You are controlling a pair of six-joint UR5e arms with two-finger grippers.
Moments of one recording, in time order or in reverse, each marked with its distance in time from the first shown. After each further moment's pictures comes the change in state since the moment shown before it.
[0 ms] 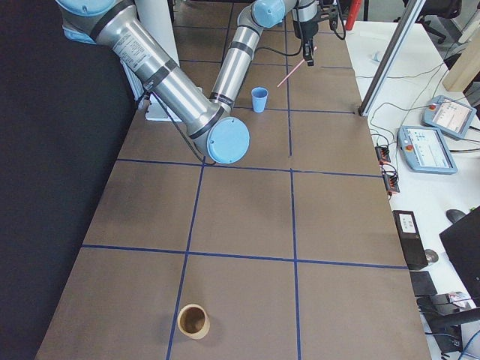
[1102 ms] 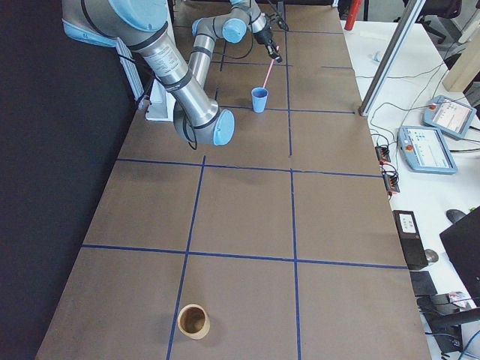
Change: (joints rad) left arm -0.049 0.098 -0.007 -0.001 -0.001 0.132; right arm -0.477 0.050 -0.072 0.105 -0.573 0.148
